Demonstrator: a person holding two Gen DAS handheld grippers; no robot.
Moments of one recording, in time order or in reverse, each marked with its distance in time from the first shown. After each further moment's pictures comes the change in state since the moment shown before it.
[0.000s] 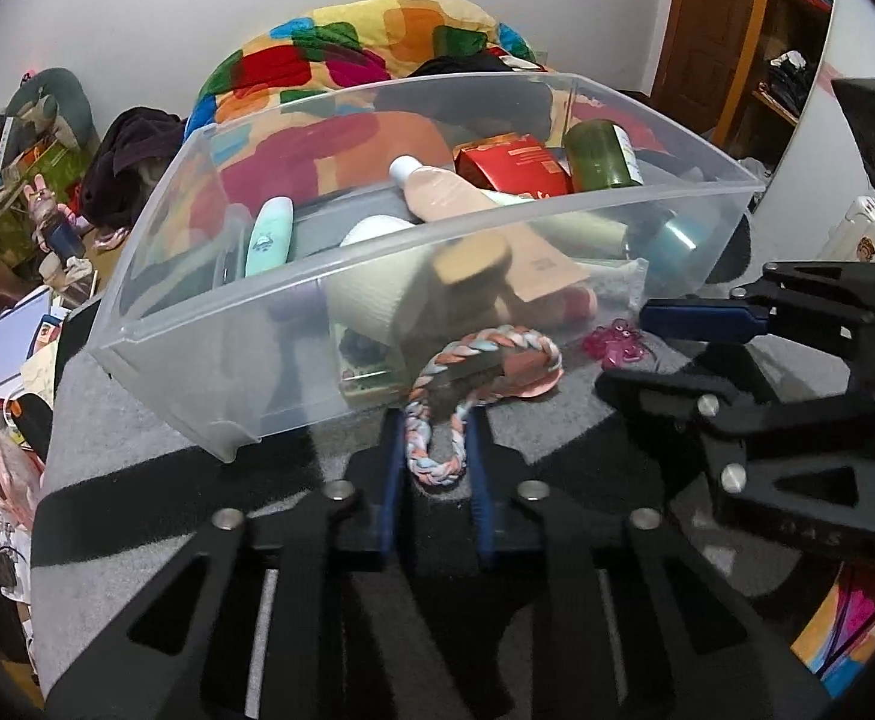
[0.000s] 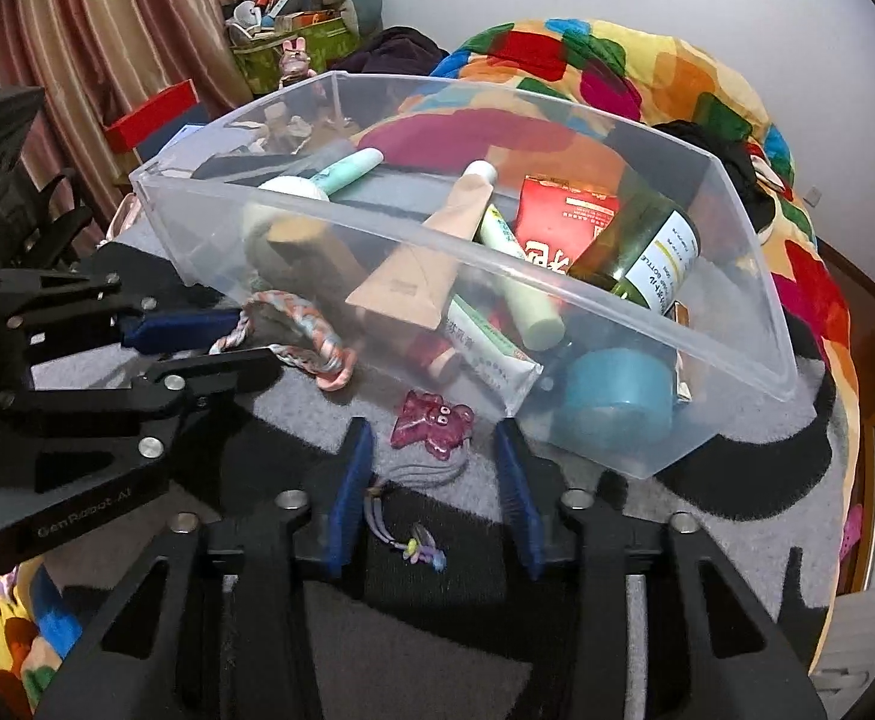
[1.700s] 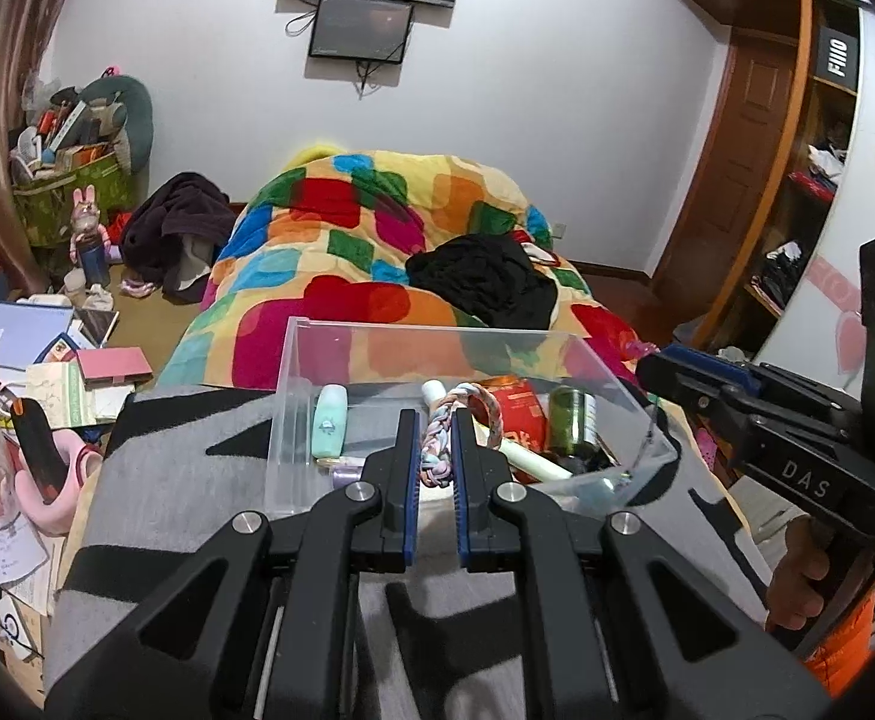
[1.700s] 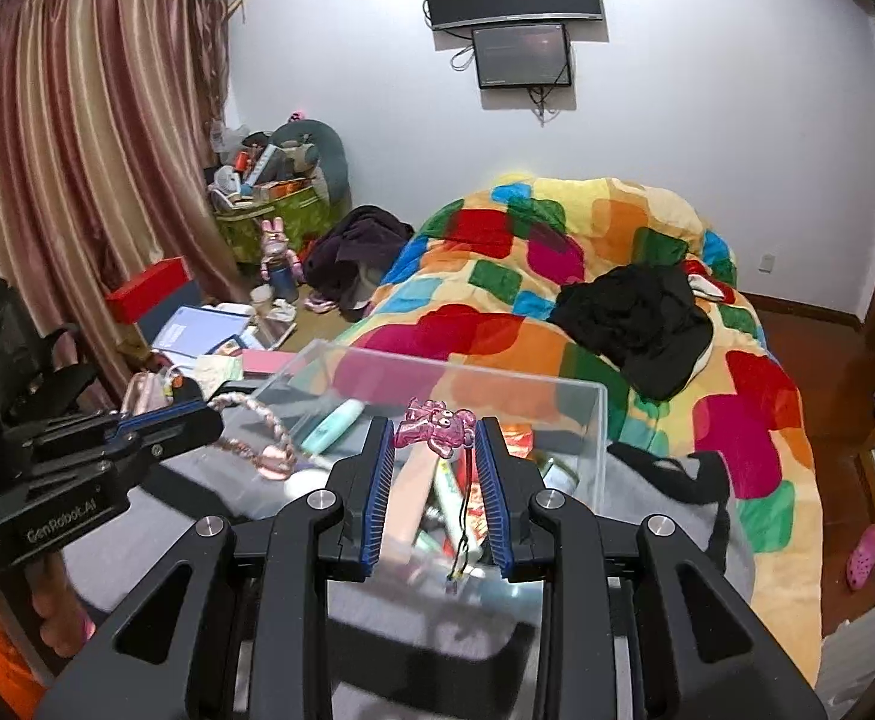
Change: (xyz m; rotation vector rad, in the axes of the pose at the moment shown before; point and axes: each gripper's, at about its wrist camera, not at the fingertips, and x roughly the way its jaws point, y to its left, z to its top) left arm -0.098 0.040 0.037 -0.246 -0.353 -0.063; right arm -0.097 -0.018 0.060 0.122 -0.376 -0.042
